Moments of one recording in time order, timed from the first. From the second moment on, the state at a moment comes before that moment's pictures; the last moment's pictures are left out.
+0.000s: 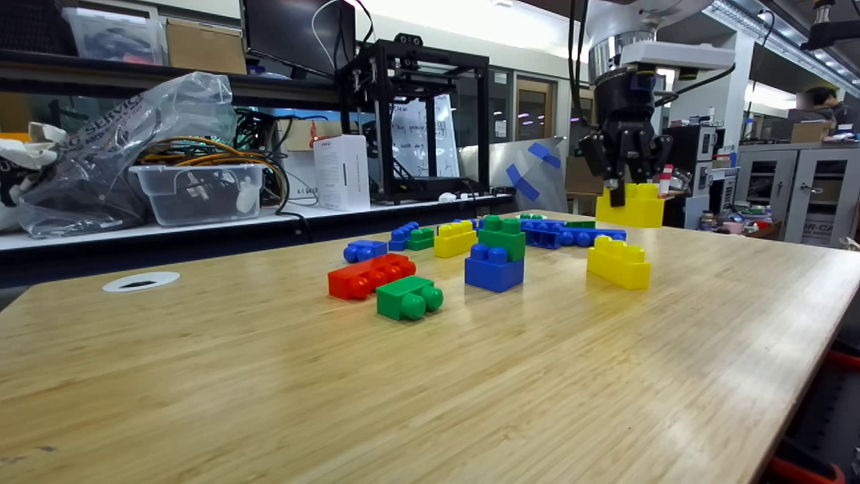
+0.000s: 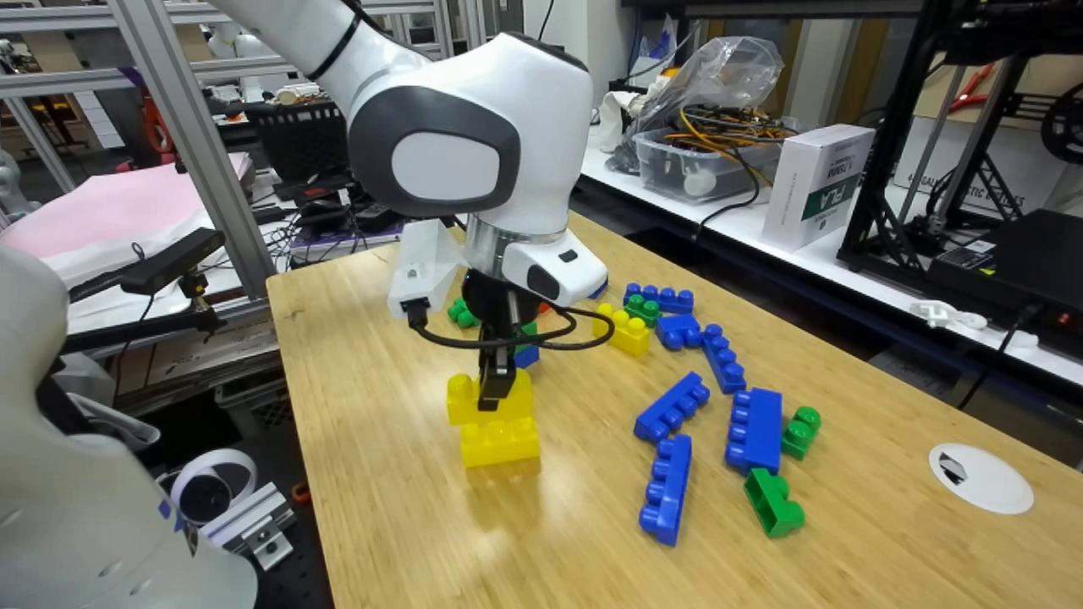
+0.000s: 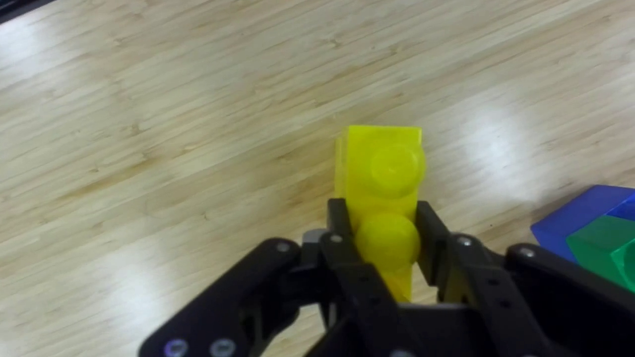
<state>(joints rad) -0.07 -0.21 -0.07 -2.64 0.11 2.22 0.19</state>
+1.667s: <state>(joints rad) -0.06 -0.17 -0.04 -2.68 0.05 2.36 0.25</state>
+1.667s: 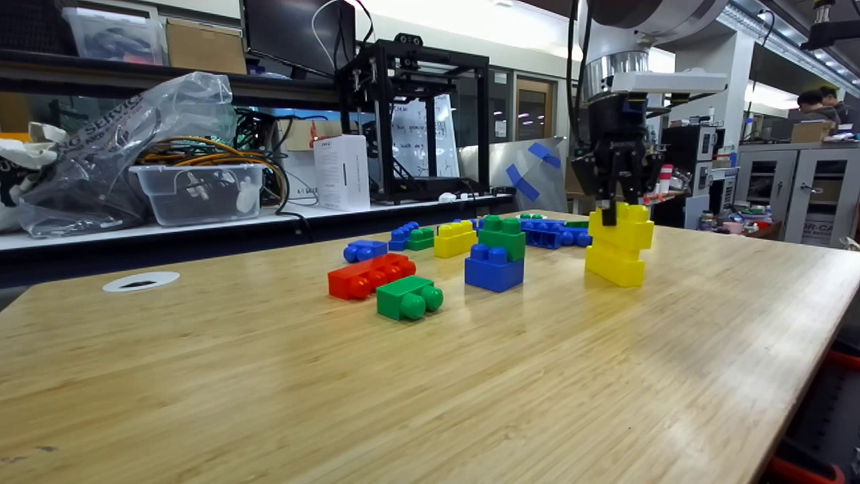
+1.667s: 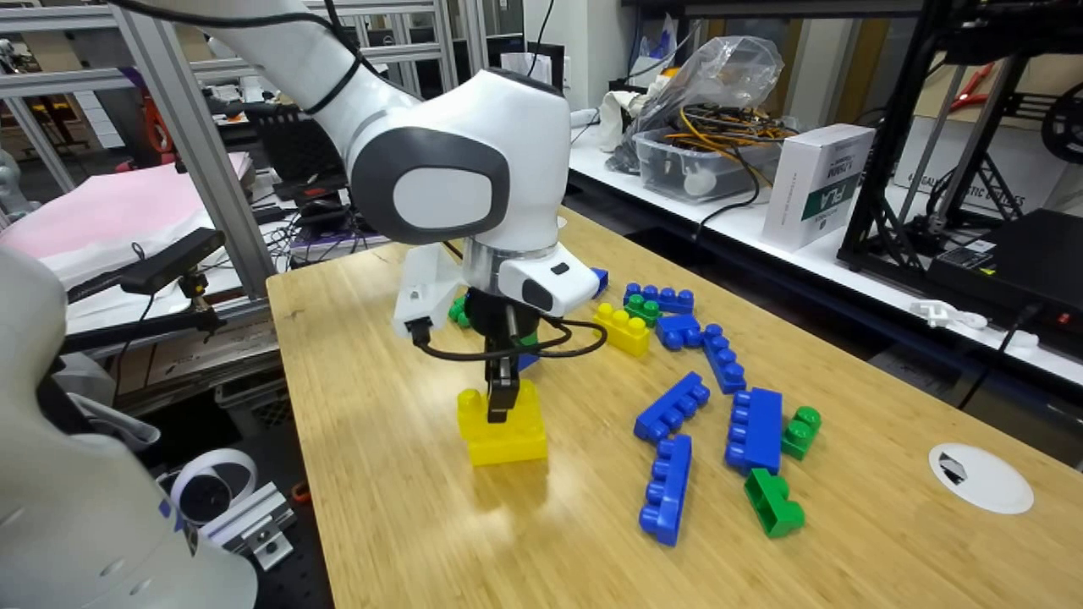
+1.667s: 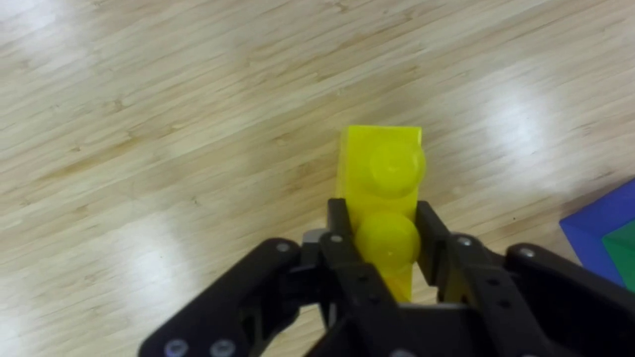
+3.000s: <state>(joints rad) -0.07 -0.16 -0.05 -2.68 0.01 2.42 0.25</state>
